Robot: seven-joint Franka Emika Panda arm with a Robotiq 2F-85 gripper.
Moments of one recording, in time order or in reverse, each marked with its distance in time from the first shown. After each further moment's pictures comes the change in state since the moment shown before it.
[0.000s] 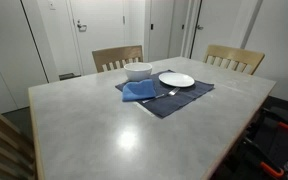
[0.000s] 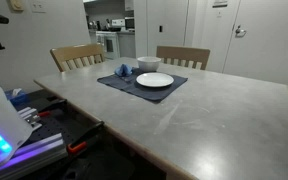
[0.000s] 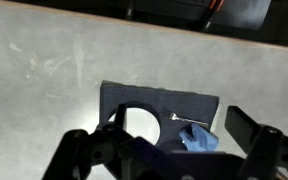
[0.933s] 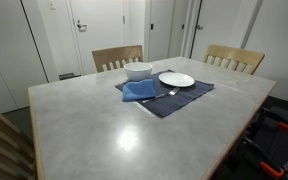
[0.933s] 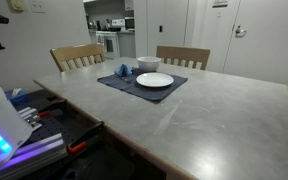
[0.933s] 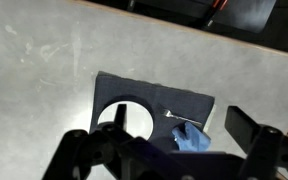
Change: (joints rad) arm 0.031 0.020 0.000 0.002 0.000 0.032 -0.049
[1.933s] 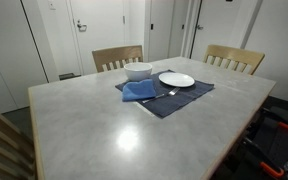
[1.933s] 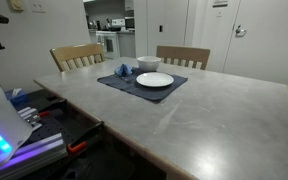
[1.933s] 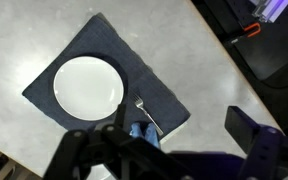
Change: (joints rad) arm 0.107 0.304 -0.040 0.051 0.033 0.220 -0.566
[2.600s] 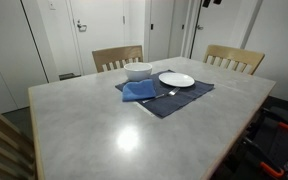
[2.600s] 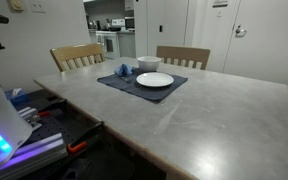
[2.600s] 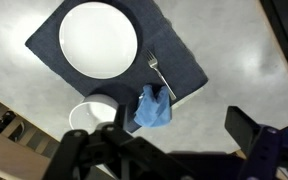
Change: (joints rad) arm 0.001 0.107 0.036 -0.007 0.143 0.242 -0.070
